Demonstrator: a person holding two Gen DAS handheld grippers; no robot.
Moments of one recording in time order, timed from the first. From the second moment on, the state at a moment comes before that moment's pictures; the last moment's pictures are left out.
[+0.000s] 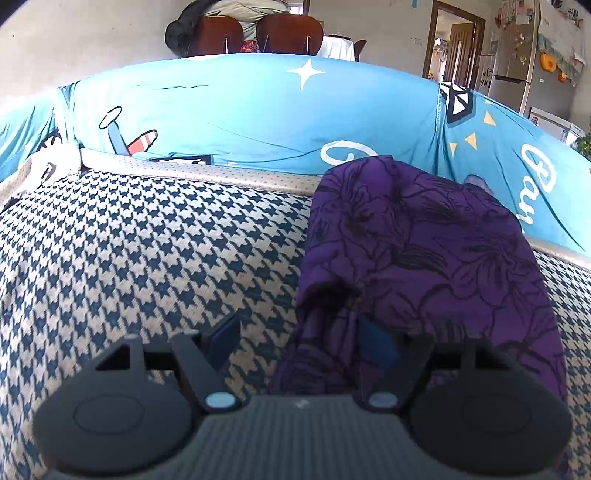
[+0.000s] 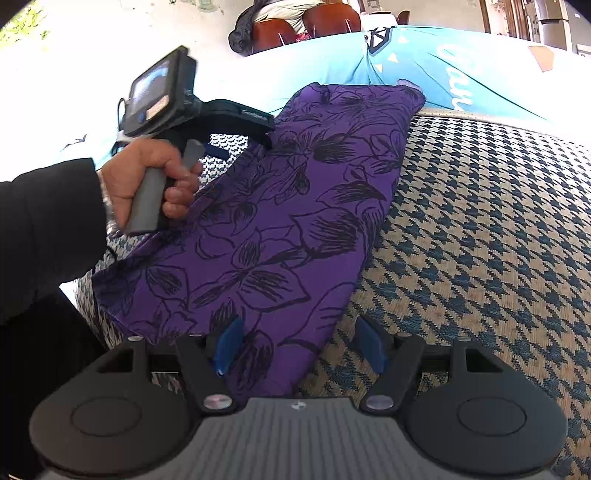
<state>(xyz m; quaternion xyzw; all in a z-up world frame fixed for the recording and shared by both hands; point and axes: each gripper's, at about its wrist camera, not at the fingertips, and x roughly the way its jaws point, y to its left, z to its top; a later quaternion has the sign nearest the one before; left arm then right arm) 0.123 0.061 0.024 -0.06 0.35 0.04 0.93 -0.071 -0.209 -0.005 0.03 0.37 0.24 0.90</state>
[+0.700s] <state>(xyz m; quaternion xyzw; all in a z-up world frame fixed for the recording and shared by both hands) 0.019 0.024 0.023 -0.01 0.35 -0.03 0.94 -0.073 -0.212 0.001 0.01 0.33 0.21 0.92</state>
